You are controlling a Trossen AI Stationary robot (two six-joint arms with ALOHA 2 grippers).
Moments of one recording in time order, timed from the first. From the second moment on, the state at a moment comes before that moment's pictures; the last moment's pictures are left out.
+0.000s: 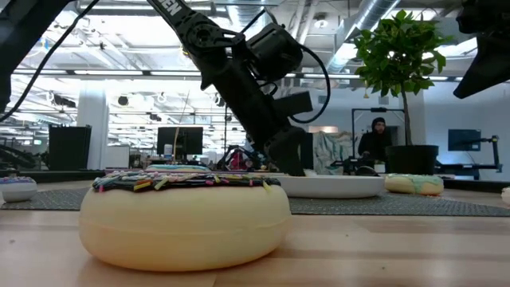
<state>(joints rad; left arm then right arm) 0.05 2.09 1.31 -0.03 -0.31 0.04 0.81 0.91 0.70 -1.19 0.73 1.55</state>
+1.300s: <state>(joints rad) 0.05 1.92 1.31 -0.08 -0.32 0.02 0.73 0.92 0.70 -1.19 0.73 1.55</state>
